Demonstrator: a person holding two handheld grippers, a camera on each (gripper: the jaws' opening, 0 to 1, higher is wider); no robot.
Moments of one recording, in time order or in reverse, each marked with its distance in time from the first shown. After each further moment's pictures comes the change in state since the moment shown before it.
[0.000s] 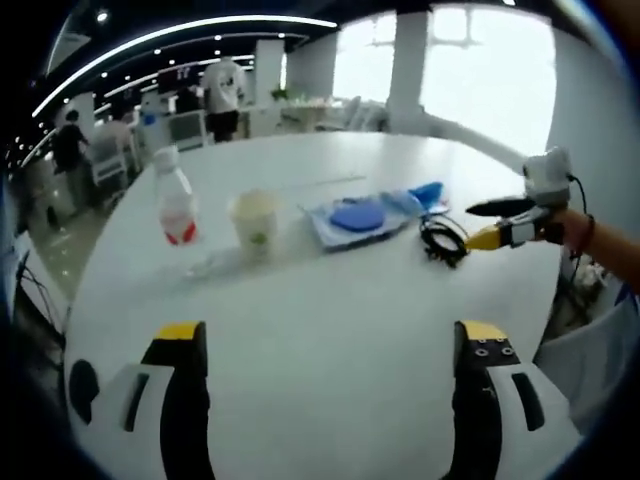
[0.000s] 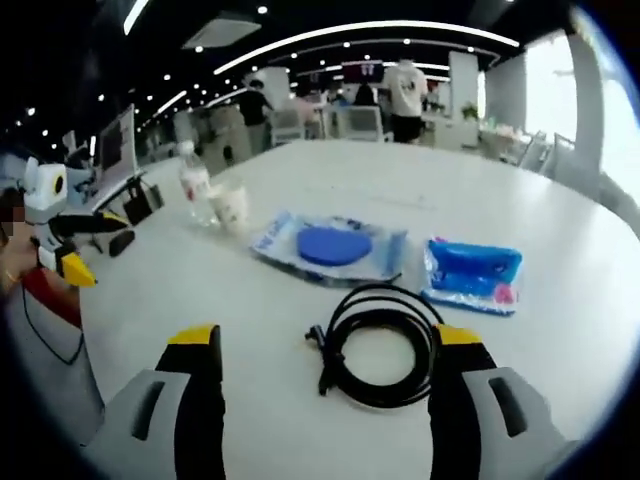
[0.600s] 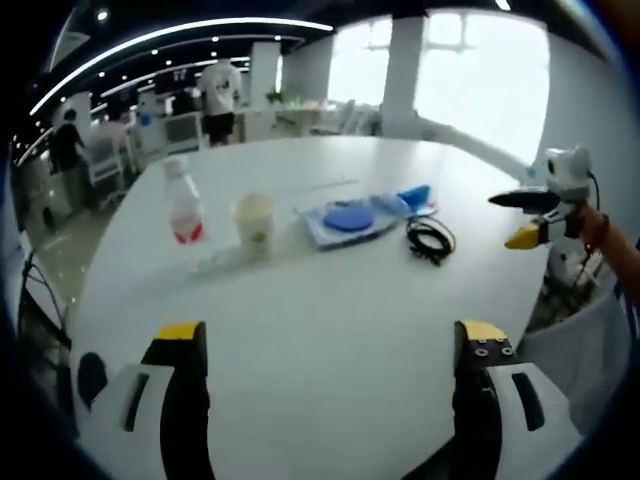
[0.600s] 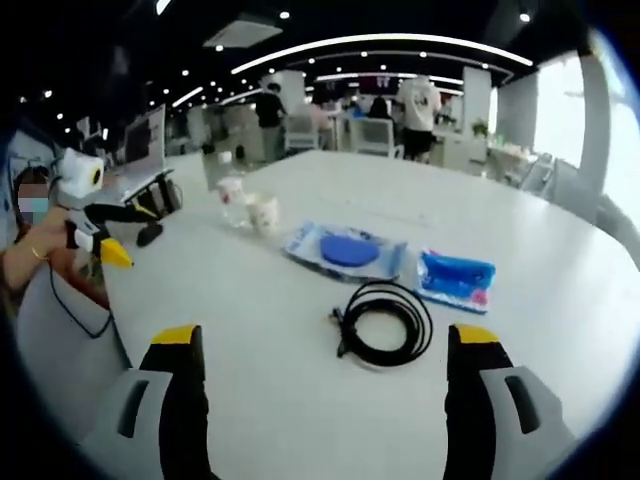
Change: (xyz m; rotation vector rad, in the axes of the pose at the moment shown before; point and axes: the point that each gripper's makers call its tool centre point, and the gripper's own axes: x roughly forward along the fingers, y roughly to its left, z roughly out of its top) left arm -0.035 -0.004 -0.005 0.012 -0.001 -0.017; right arm -0.077 0.019 0.003 -0.048 -0.010 0.021
